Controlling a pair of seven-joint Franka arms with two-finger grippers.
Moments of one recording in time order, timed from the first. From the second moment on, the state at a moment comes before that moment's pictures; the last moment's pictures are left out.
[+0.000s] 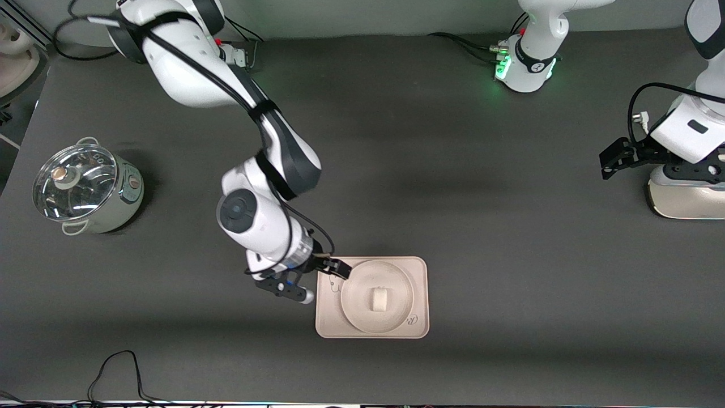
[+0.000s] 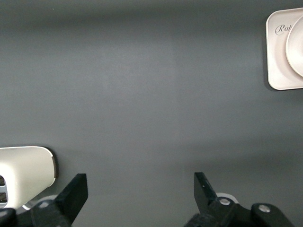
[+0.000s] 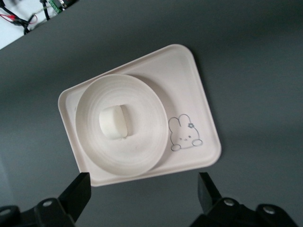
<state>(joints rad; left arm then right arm) 0.07 -0.06 -0.15 -1.76 0.04 1.78 0.00 0.51 0.75 -0.04 -1.15 0.23 2.11 0.73</state>
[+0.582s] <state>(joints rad) 0.07 -0.06 -0.15 -1.76 0.04 1.78 0.00 0.30 0.32 -0.04 -1.33 0.21 1.76 0.43</state>
